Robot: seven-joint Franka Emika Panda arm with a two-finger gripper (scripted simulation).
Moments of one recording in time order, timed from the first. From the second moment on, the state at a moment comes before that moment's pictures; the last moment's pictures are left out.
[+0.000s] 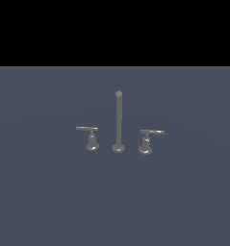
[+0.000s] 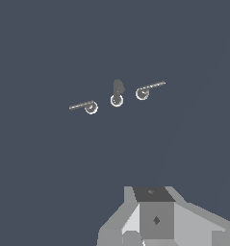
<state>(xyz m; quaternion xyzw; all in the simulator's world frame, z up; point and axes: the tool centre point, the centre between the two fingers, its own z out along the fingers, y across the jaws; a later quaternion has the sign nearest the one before) -0.169 0.020 0.395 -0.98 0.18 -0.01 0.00</state>
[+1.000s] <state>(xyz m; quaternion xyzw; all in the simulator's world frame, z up) -0.071 -0.023 0.259 -0.89 0.45 -0.01 0.00</state>
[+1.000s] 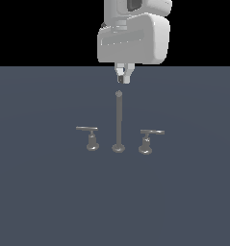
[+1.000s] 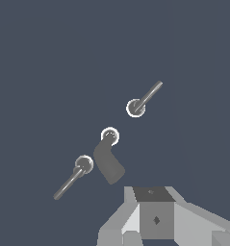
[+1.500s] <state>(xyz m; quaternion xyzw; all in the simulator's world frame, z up) -0.033 -0.066 0.189 -0.82 0.58 0.00 0.00</state>
